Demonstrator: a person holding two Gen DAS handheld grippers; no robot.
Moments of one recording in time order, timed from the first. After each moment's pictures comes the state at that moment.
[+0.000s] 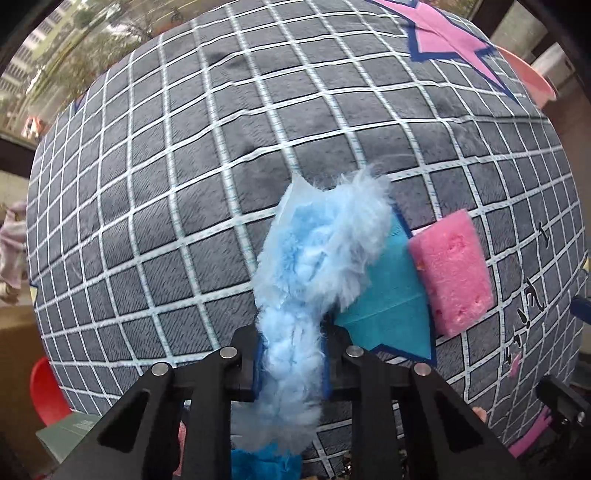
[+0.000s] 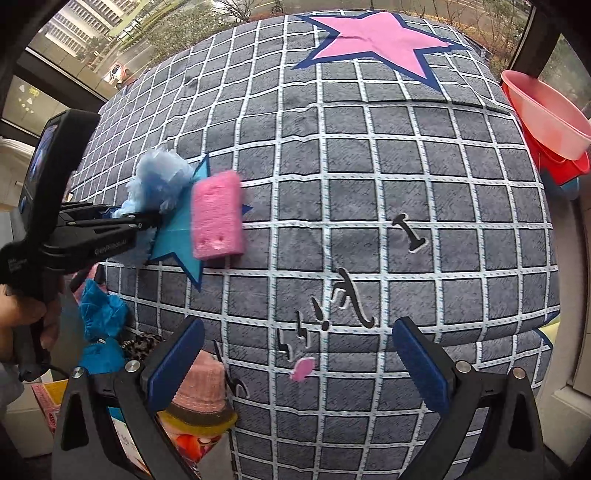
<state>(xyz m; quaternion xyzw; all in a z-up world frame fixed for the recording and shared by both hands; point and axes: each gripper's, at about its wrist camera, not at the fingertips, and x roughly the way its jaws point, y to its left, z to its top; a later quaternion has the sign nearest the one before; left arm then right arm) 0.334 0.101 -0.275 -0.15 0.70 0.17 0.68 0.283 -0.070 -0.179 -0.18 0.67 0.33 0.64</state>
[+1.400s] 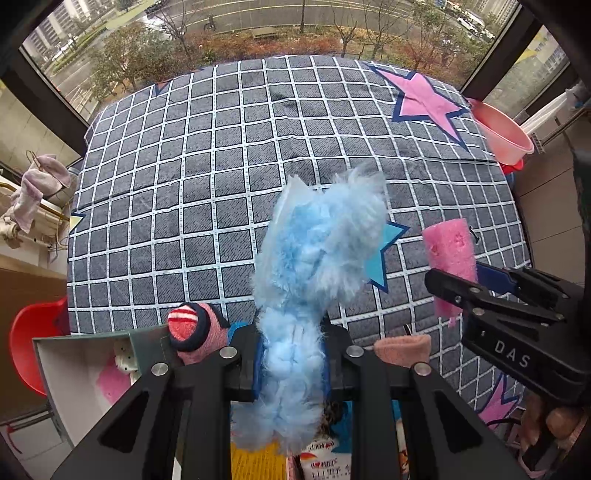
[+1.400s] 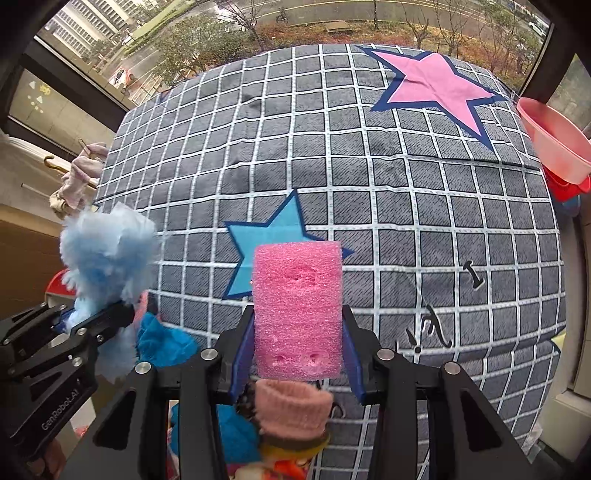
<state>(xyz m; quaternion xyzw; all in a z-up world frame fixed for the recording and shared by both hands) 0.090 0.117 -0.084 -0.22 0.63 0.21 0.72 0.231 0.002 -0.130 -0.18 0.65 0.34 0.66</state>
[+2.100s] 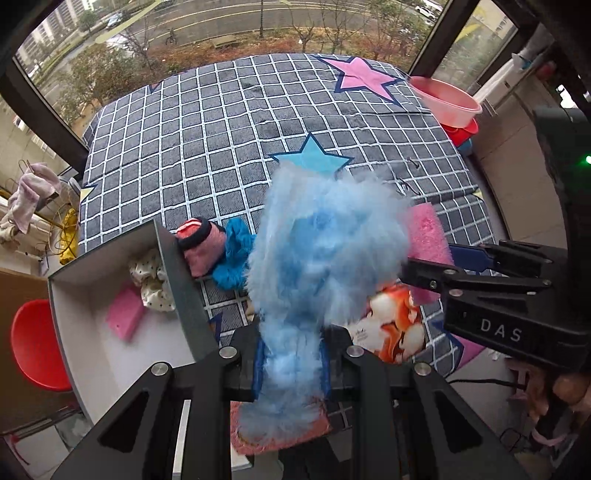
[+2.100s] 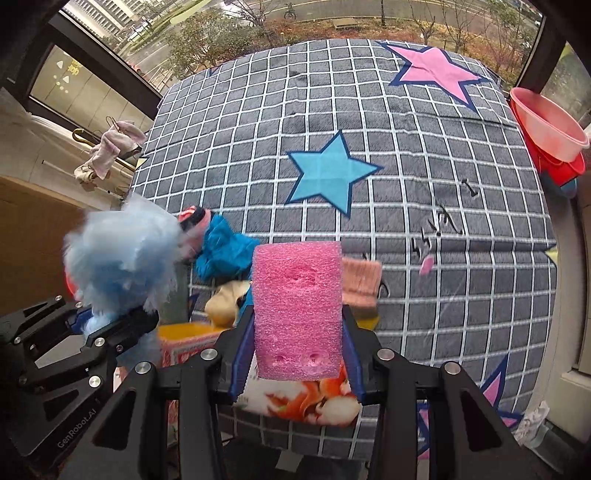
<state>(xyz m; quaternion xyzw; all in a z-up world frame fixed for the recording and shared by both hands) 0.013 0.055 -0.054 -0.19 0.63 0.14 0.74 0.115 -0.044 -0.067 -0.17 0.66 0.34 0.64</state>
